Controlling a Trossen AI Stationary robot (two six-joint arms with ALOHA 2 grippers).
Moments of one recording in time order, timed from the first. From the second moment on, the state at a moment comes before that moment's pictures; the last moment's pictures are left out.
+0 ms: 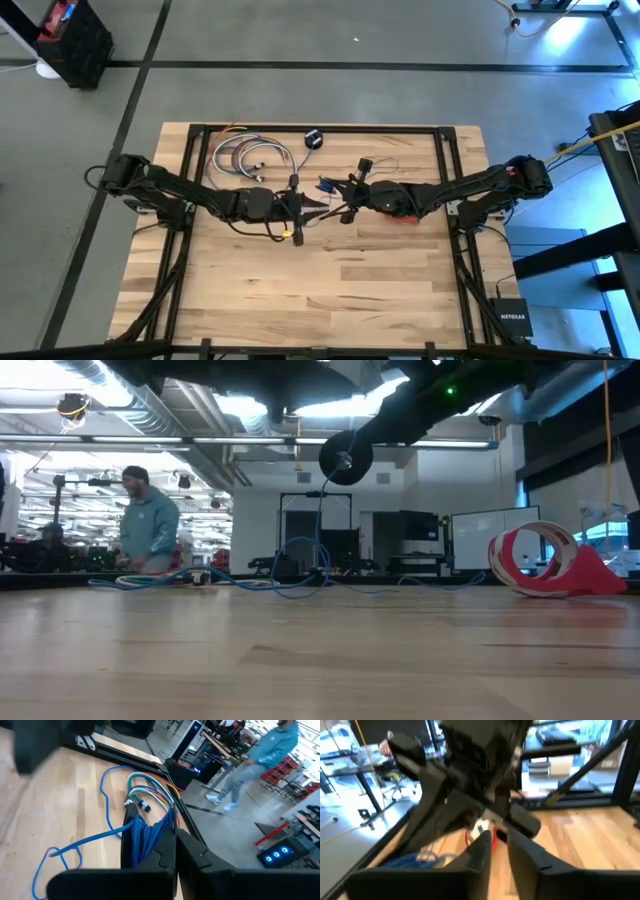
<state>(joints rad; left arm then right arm) -0.14 1.49 0.81 0.58 -0.29 0.10 0.07 1.44 0.79 0.37 0.54 -0.37</state>
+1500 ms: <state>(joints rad) -0.01 1.66 0.84 0.13 -0.12 -0.25 0.07 1.42 0.79 0.39 0.58 -0.42</state>
